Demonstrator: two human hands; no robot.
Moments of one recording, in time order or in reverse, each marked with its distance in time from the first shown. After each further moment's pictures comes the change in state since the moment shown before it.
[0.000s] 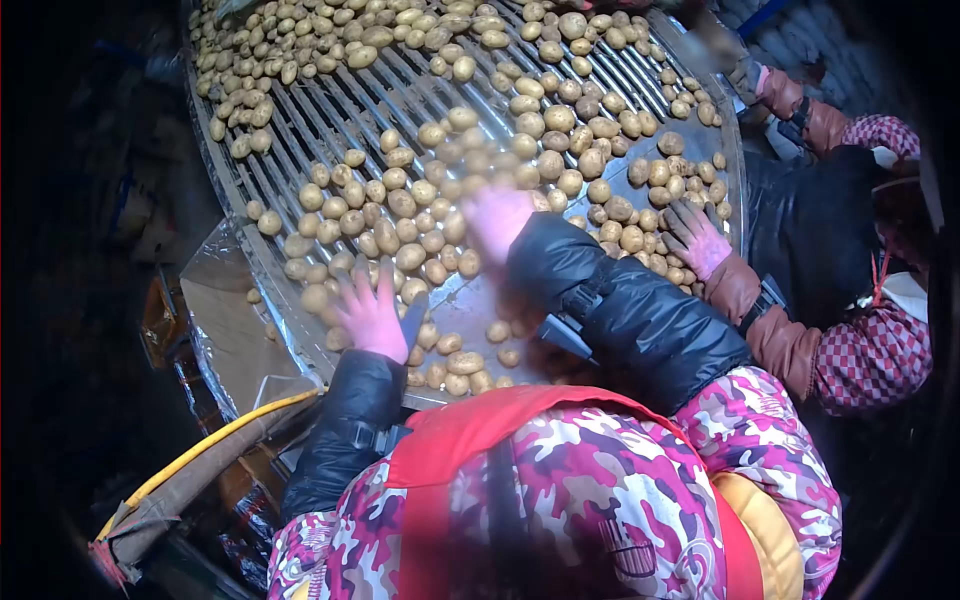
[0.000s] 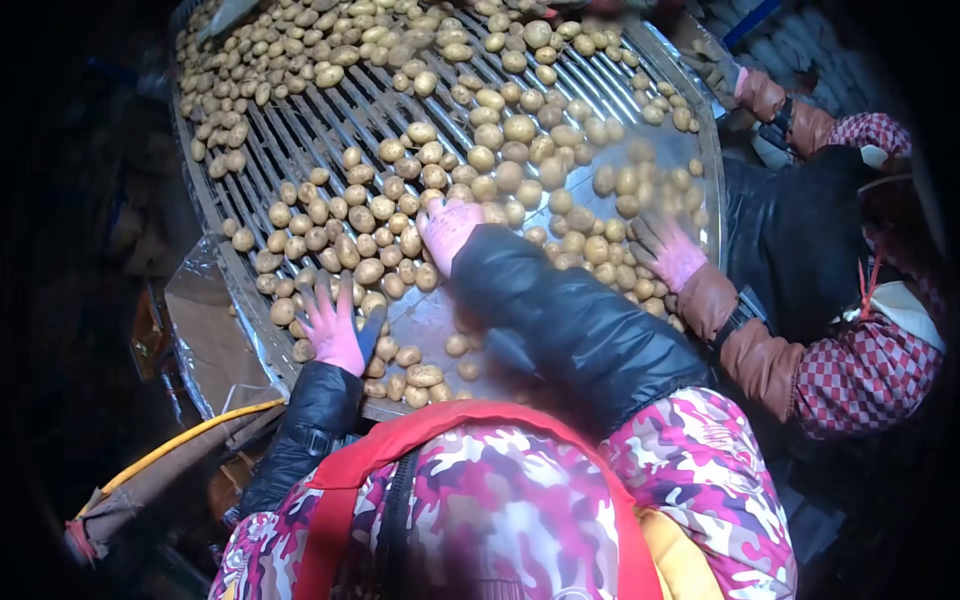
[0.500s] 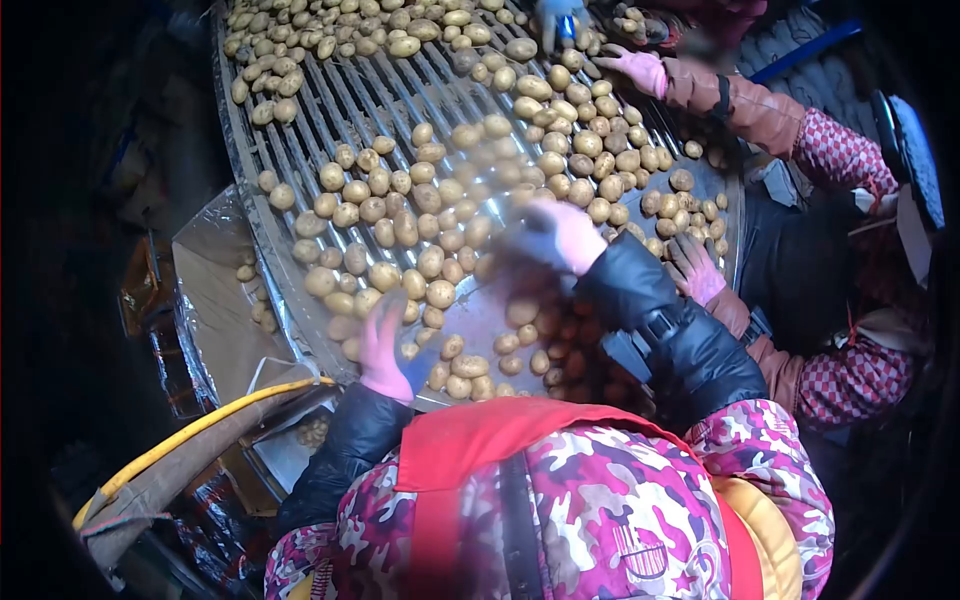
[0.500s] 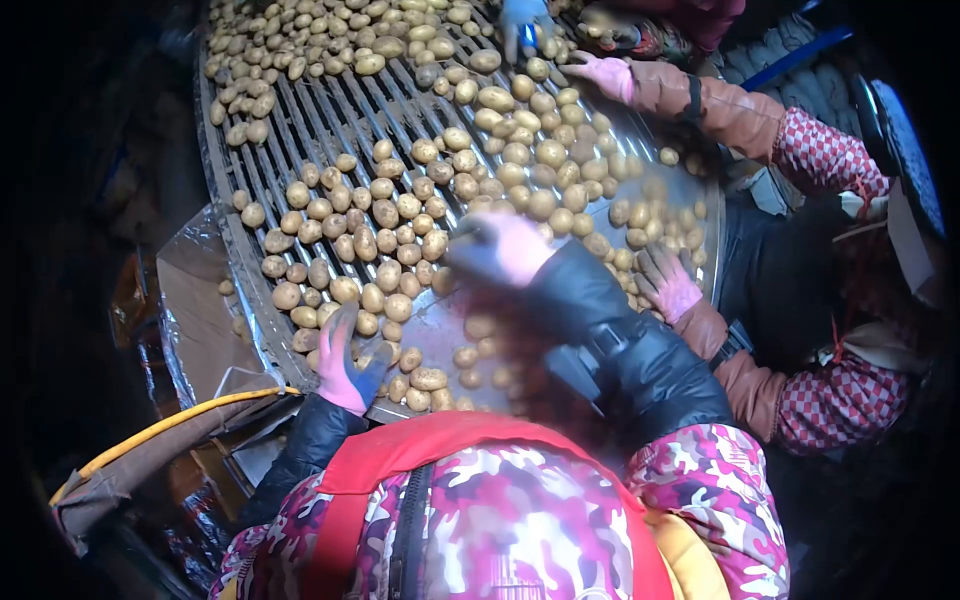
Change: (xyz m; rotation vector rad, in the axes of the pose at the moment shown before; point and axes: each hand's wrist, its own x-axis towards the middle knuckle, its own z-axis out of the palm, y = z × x) left_hand -0.056 -0.013 -0.012 -0.887 0.241 0.115; right_hand -0.040 0.018 -0.060 0.804 -0.044 0.108
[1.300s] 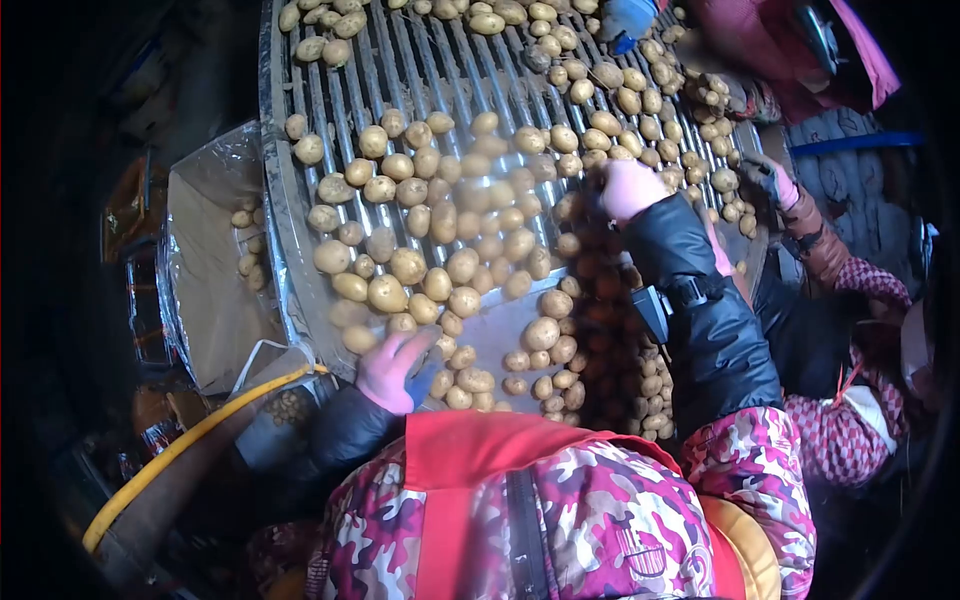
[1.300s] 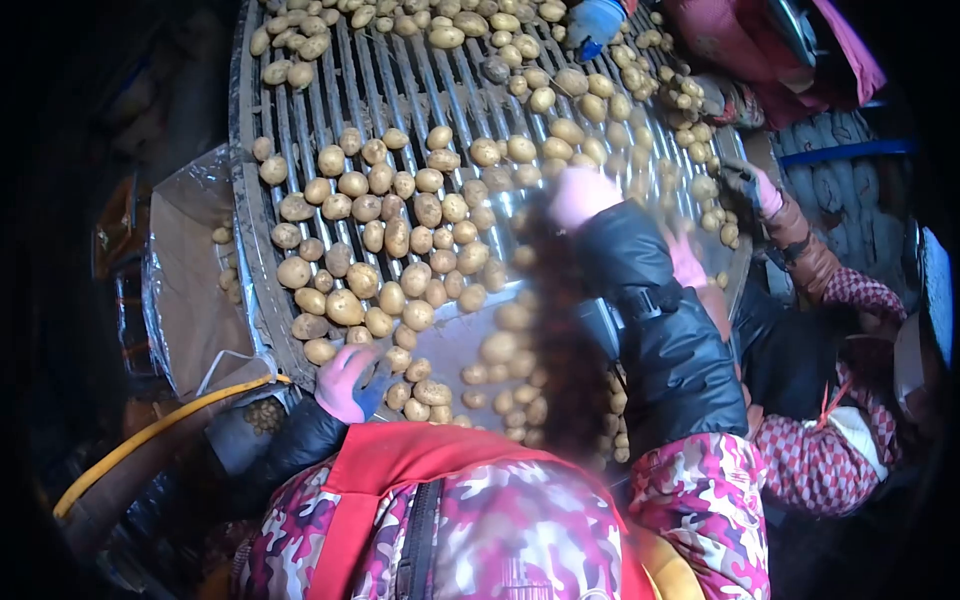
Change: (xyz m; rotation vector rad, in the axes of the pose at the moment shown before) left_hand -0.027 -0.023 -0.013 0.025 -0.058 0.080; right_hand 0.106 0.009 -0.049 -0.774 -0.008 0.182
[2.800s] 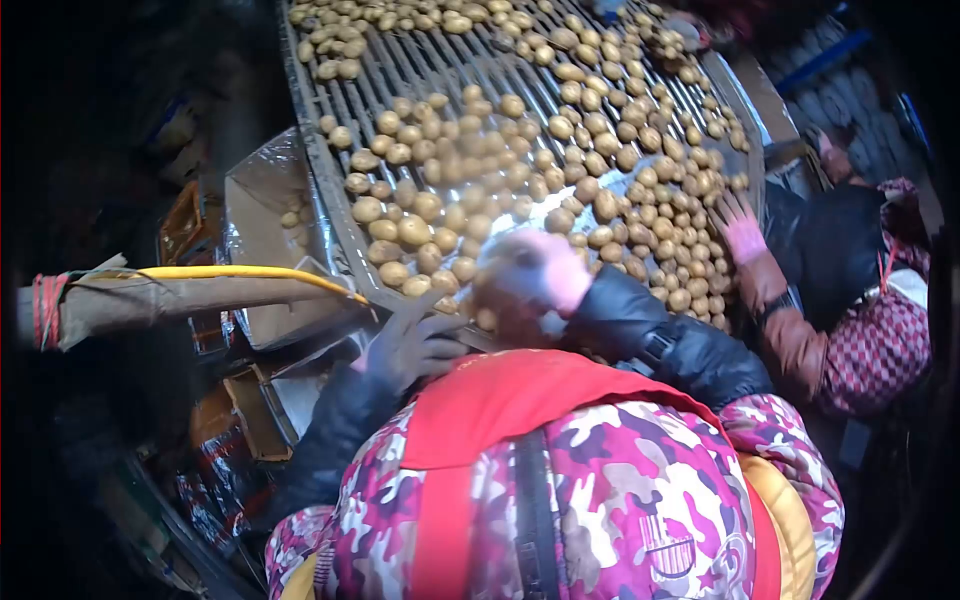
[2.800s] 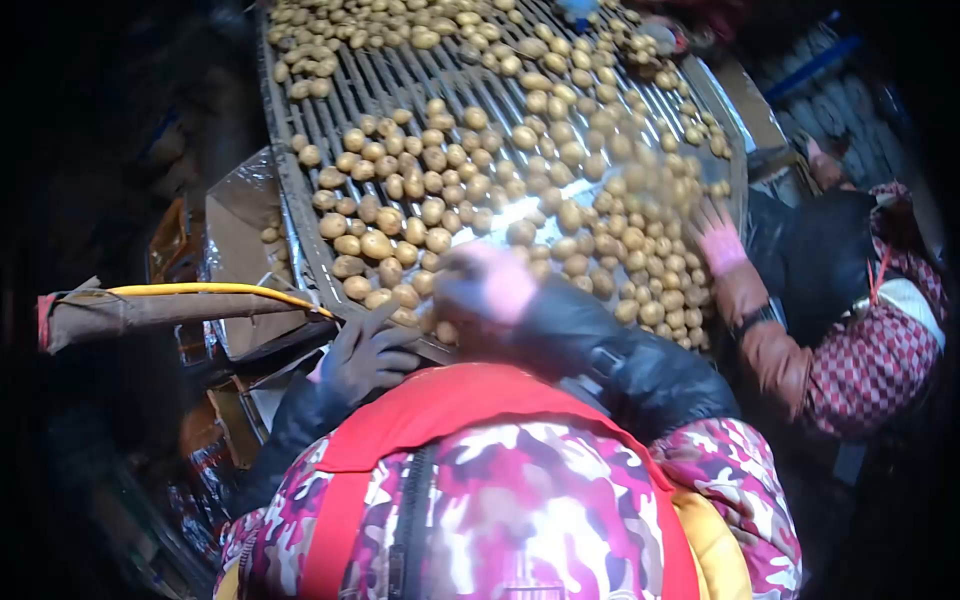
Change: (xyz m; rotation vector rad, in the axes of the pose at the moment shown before) left_hand -0.059 0.078 -0.078 -1.455 -0.380 -0.911; right_hand -0.247 -0.124 0.044 1.243 -0.284 -0.144
